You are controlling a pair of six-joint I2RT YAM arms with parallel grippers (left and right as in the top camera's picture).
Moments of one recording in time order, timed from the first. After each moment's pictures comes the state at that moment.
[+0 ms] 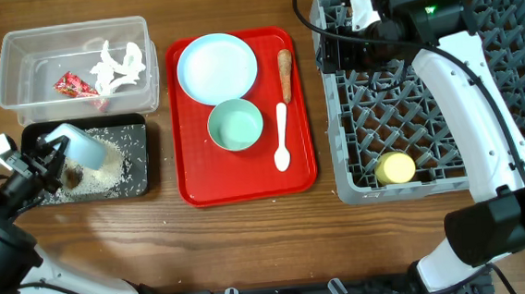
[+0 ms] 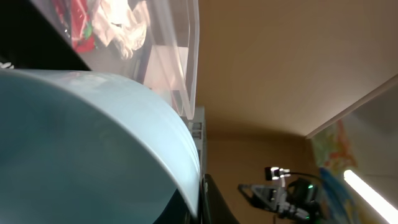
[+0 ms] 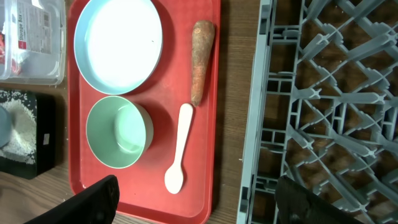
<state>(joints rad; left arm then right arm) 0.91 2.09 1.21 -1.06 1.49 0.38 0.24 1.77 1.82 -1.18 -0.23 0.21</state>
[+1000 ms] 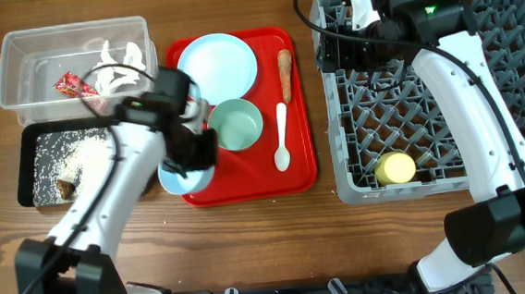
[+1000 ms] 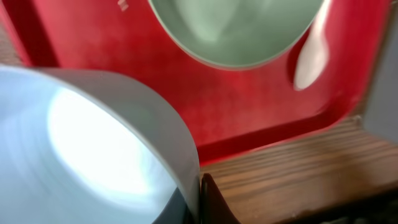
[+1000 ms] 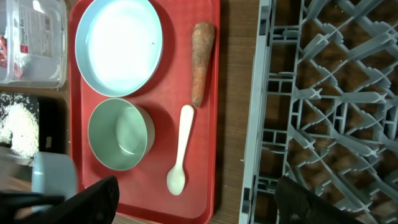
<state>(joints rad) -0.29 1.57 1.17 -1.06 0.24 -0.25 0.24 1.77 1.82 -1.18 -0.23 0.23</state>
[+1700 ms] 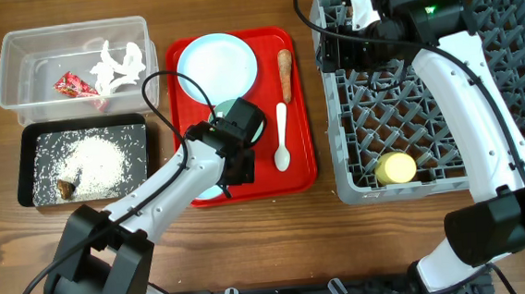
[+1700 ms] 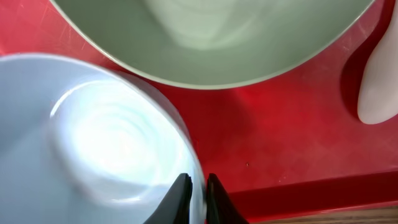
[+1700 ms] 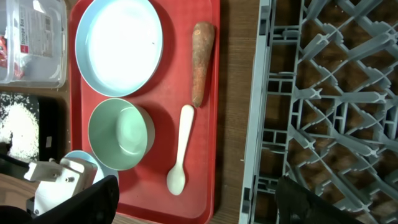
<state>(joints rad) -0.59 1.66 1.04 -0.83 -0.09 -0.48 0.24 1.77 1.82 -1.18 -0.23 0.23</state>
